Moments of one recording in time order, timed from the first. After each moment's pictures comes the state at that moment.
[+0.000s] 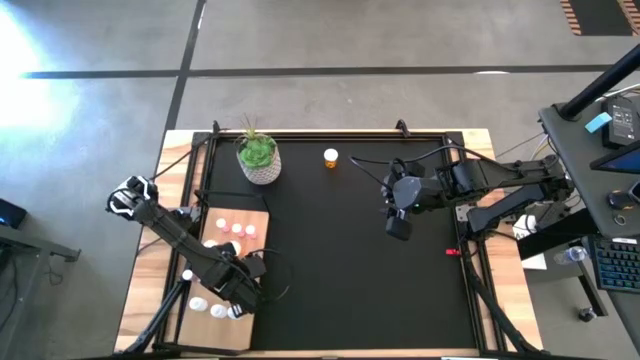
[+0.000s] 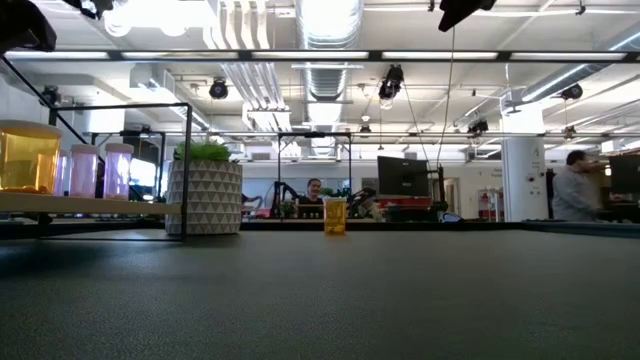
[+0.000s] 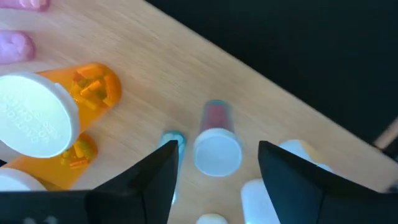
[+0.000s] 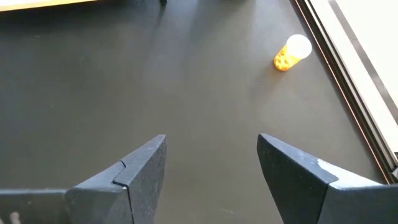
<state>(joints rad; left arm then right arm) -0.66 1.59 1.29 -1.26 0.02 -1.13 0.16 1.36 1.52 -1.17 0.29 0.35</state>
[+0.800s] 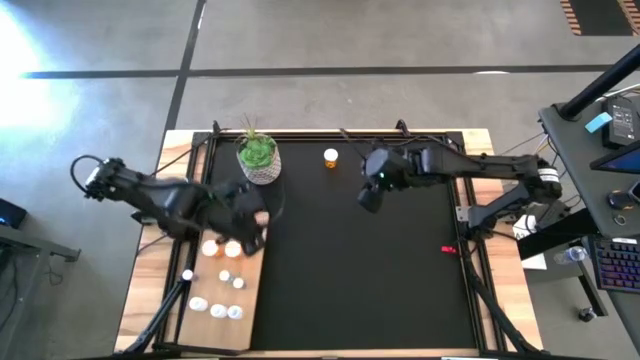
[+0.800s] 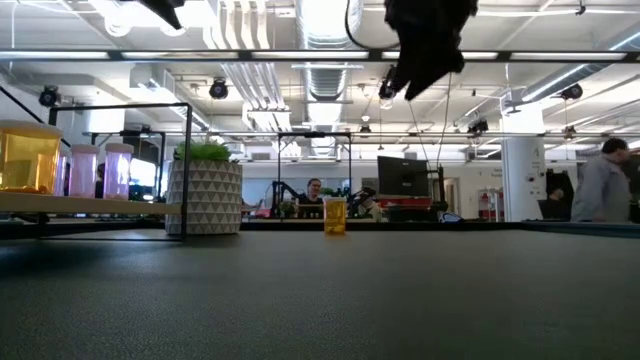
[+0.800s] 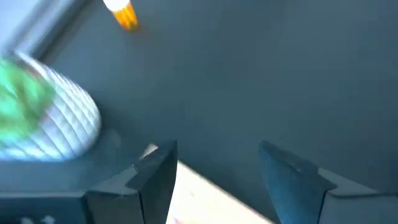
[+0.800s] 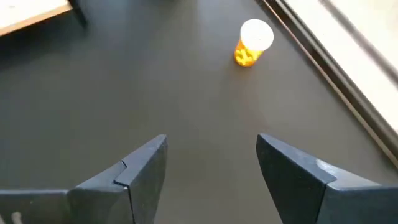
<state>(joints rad) -0.35 1.29 1.44 -1.25 -0.42 -0.76 -0.12 1.45 1.36 -0.90 0.24 0.34</state>
